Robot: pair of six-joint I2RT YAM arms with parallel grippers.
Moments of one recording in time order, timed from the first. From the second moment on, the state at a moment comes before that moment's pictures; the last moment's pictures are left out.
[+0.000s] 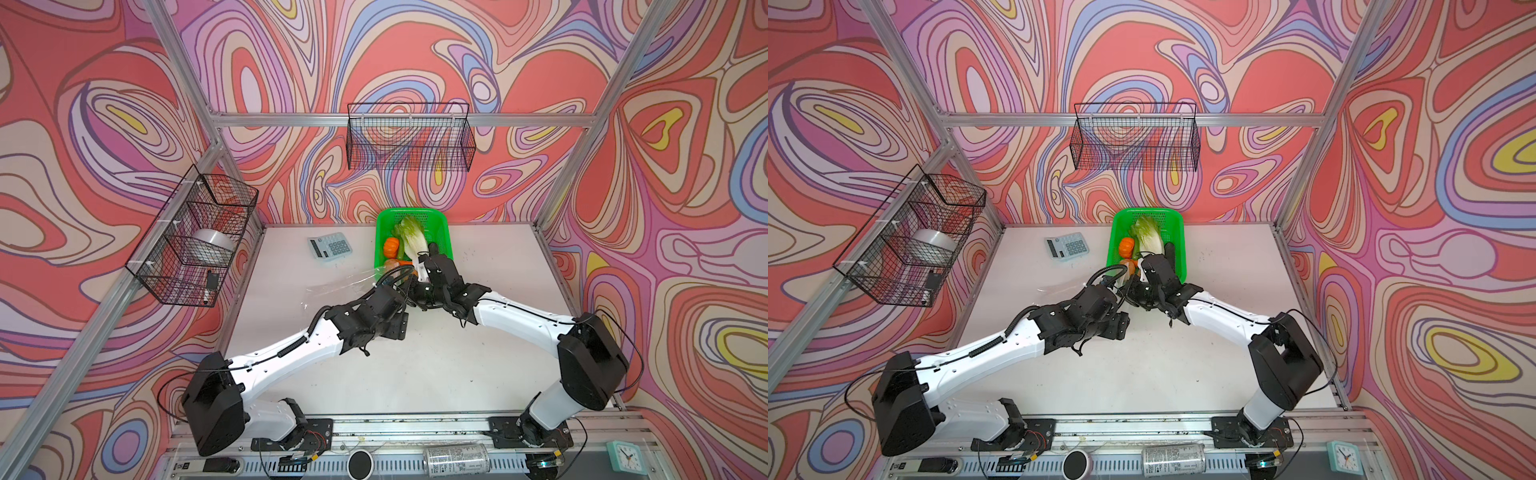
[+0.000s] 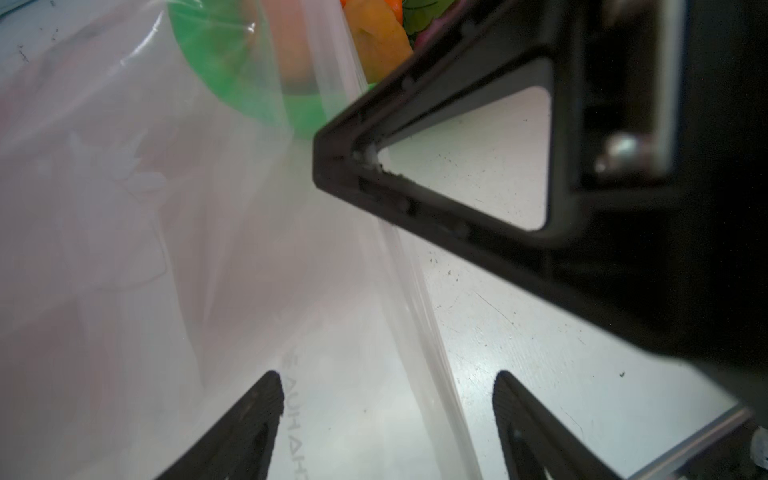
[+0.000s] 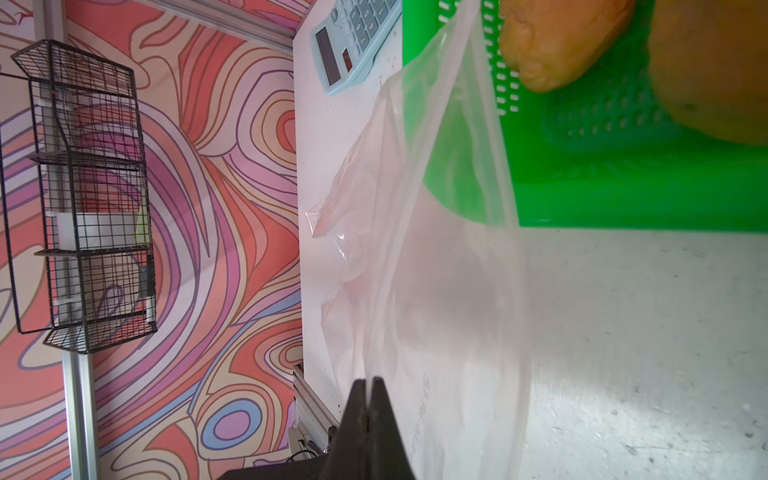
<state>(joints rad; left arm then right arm) -0.88 1.36 1.02 -0.59 -0.23 -0.57 0.68 1.62 1.10 -0.06 -0.34 1.09</state>
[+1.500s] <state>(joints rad) -0.88 1.43 1.06 -0.54 -0.36 -0.58 0.69 1.59 1.05 -0.06 -0.28 1.13</state>
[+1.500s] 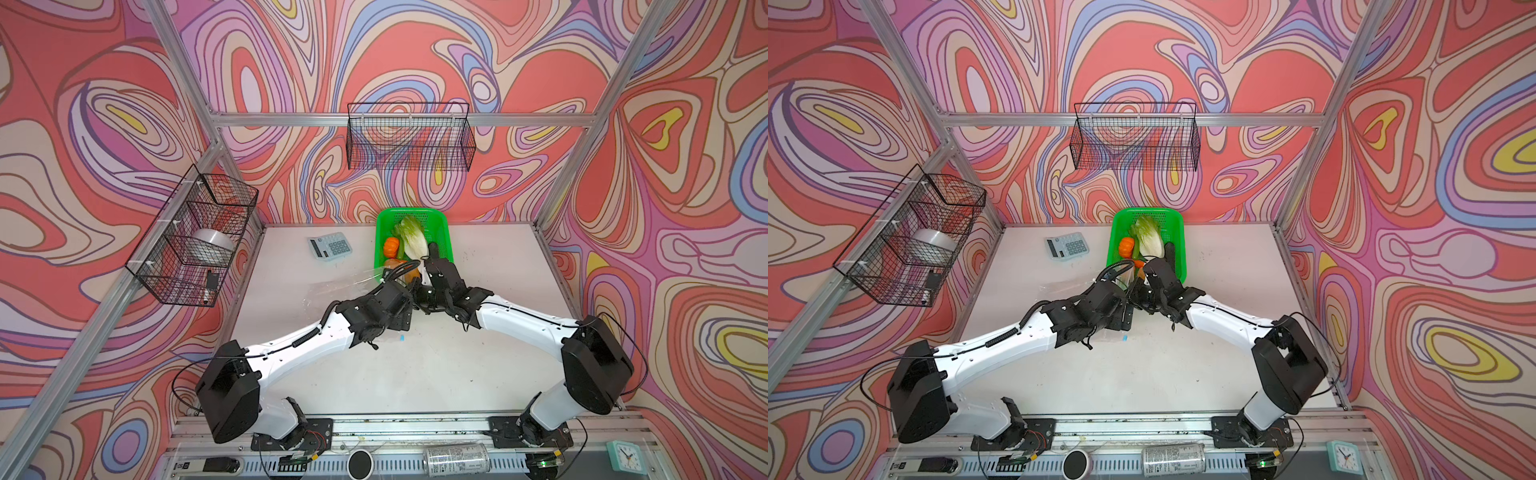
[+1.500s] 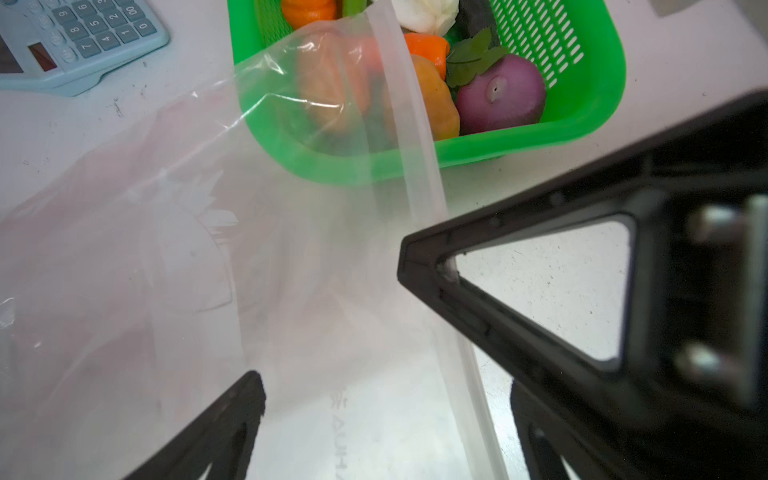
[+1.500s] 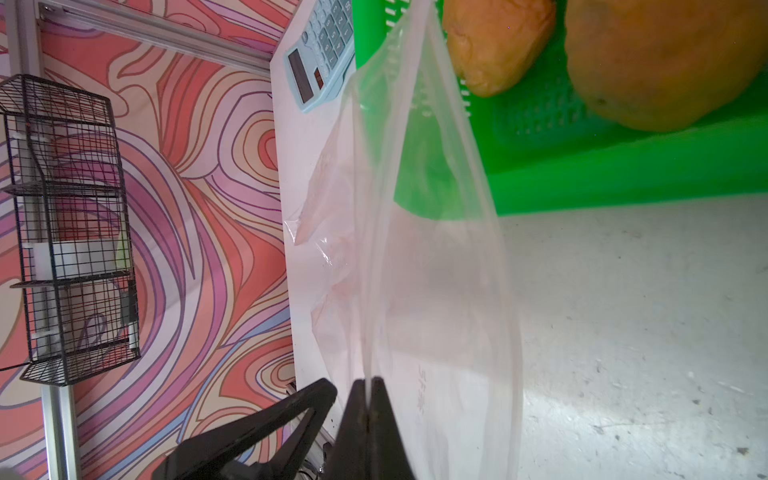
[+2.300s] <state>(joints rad) -0.88 1.46 1.05 -0.46 -0.40 -0.53 0.69 1.58 1.04 -0.03 -0.28 1.14</state>
